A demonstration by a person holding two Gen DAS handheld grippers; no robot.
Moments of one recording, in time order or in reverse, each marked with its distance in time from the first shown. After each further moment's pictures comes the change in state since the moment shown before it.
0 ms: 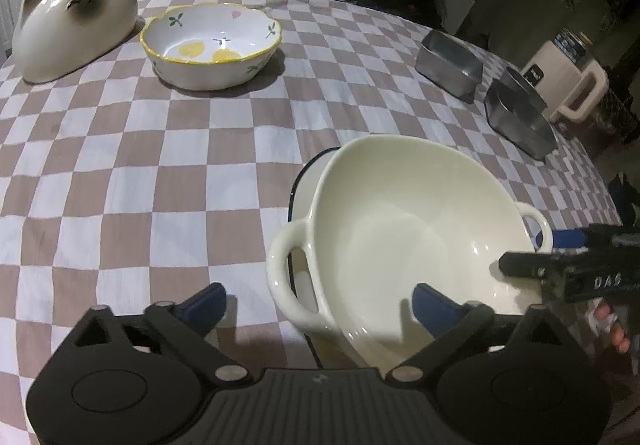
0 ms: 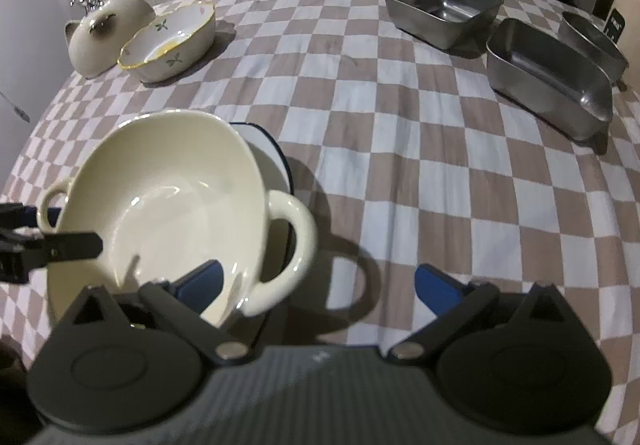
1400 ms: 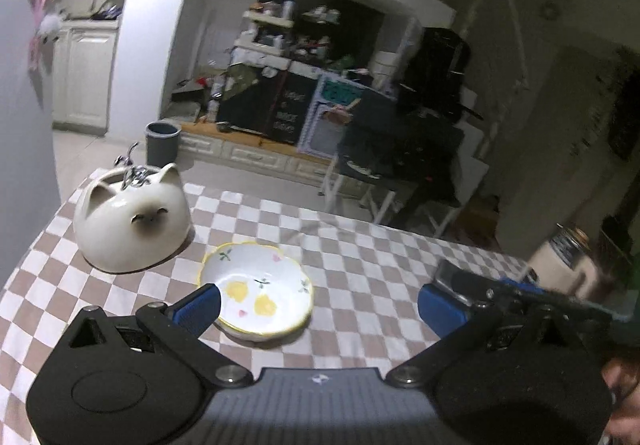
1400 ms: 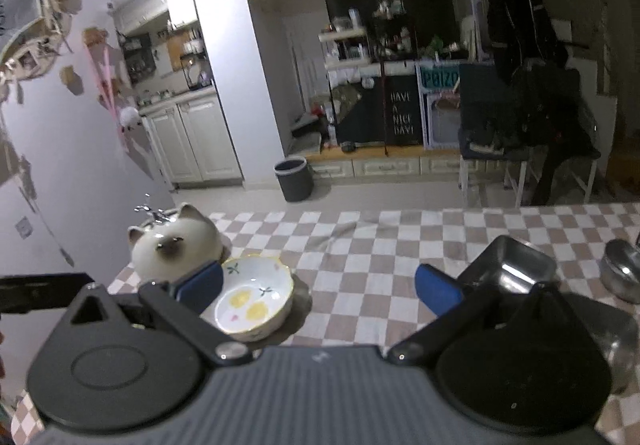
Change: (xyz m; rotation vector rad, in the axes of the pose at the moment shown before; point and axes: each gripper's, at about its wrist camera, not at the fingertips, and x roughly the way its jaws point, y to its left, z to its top) left arm -0.100 0.028 0.112 -0.162 -0.475 0.043; right arm -0.063 0.065 0.148 -0.045 -0.508 0.110
